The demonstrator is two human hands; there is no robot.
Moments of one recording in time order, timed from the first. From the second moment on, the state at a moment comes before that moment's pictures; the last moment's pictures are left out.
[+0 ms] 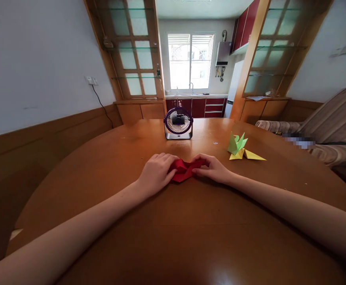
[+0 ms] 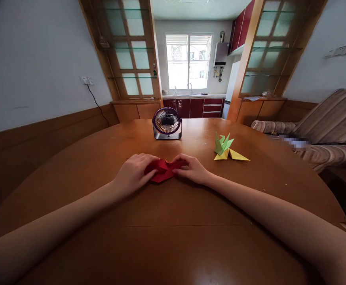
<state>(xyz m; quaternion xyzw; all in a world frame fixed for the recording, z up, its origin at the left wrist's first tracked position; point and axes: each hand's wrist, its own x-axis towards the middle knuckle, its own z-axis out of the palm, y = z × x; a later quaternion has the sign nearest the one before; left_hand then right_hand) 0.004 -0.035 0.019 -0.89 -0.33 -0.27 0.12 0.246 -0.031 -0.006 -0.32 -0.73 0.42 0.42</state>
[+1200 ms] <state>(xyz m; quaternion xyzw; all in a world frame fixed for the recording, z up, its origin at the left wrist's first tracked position) -0.002 -0.012 -0.004 -0.89 -0.38 -0.23 0.04 0.250 -0.030 -0.010 -0.42 -0.81 0.05 0.41</state>
